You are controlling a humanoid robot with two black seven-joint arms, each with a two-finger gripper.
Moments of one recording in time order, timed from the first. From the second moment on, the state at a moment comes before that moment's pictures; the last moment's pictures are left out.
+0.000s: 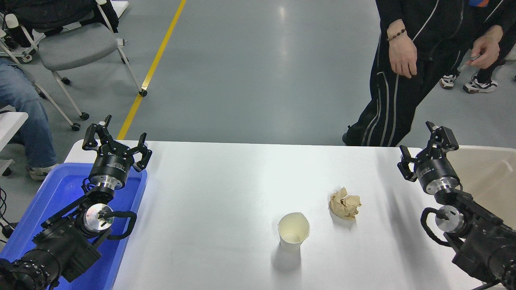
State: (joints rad) left arm -0.59 0.29 -0.81 -0.47 -0.06 -0.50 -0.60; right arm 0.67 -0.27 0.67 0.33 -0.10 0.24 0.56
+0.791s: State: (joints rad) left arm -0.59 0.29 -0.81 -0.47 -0.06 -0.50 -0.60; right arm 0.68 -0.28 0.66 0.33 -0.10 0.25 0.55
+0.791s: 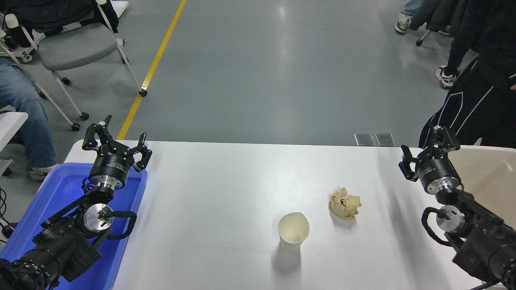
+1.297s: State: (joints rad) left arm -0.59 0.29 -0.81 -0.47 -0.06 -0.50 -0.60; right arm 0.68 -0.42 0.64 0.59 -0.12 0.19 0.40
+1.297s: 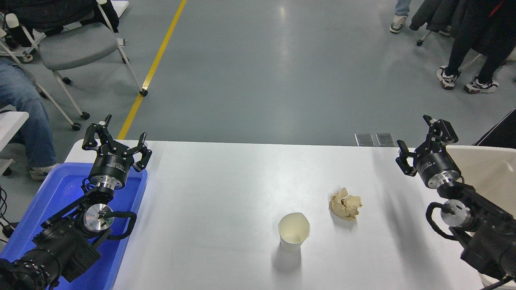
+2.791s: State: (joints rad) left arm -0.59 0.29 -0.81 -0.47 -0.06 -0.50 -0.60; right arm 1.41 -0.53 -0.46 1.40 -1.10 0.24 0.08
